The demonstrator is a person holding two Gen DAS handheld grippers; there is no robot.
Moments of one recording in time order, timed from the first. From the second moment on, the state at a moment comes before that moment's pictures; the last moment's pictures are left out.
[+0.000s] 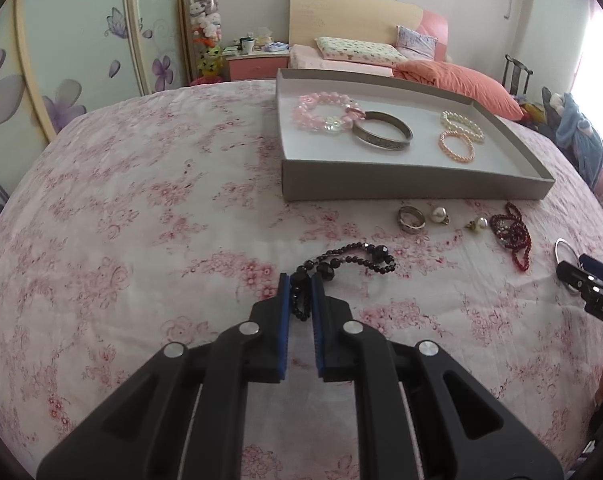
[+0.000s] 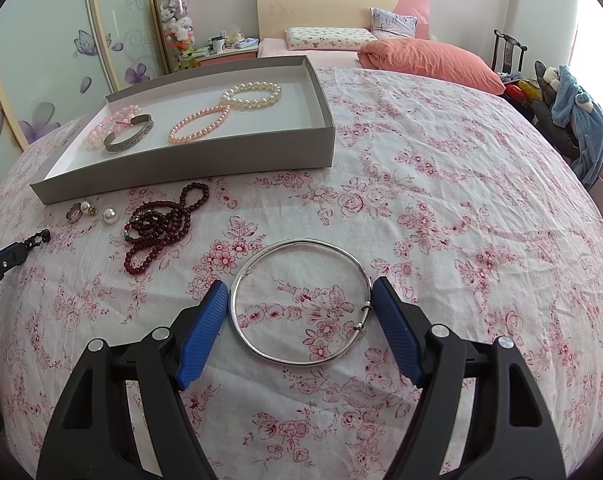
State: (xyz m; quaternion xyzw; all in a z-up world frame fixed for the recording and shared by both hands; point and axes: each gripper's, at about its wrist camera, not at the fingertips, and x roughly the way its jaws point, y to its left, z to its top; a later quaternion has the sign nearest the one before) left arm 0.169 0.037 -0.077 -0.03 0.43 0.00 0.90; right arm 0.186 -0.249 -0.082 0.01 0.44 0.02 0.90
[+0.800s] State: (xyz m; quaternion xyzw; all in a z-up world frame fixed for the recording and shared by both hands) left arm 0.123 0.029 -0.013 -0.04 0.30 -0.02 0.95; right arm 0.166 -0.239 -0.058 0.00 0.36 0.04 0.93
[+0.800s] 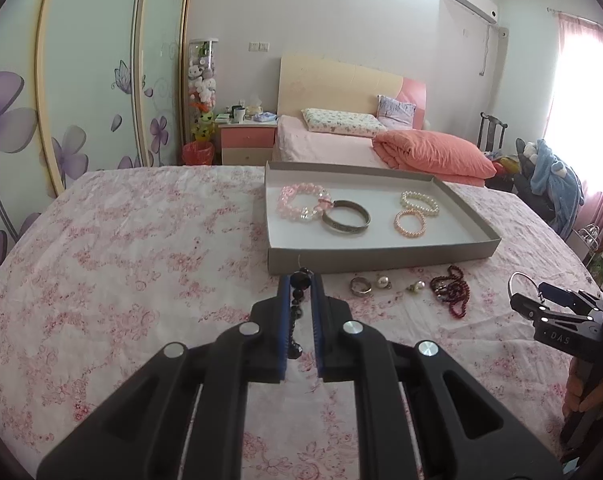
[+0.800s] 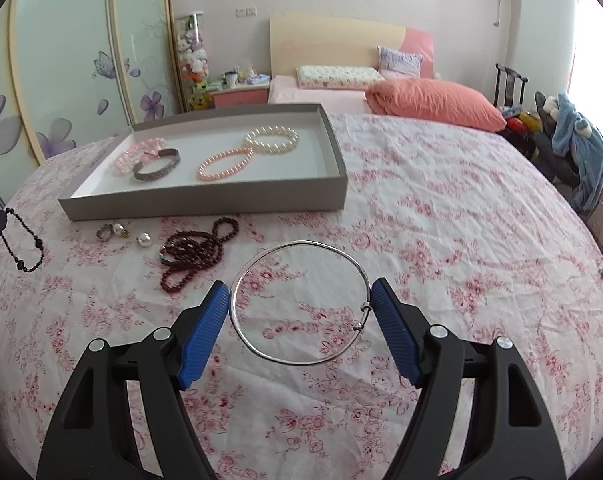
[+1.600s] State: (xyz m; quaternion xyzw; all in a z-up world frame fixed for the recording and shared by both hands) left arm 0.117 0.006 0.025 -0.03 0.25 -0.04 0.97; right arm 0.150 -0.215 0.012 -0.03 0.23 0.05 0.97
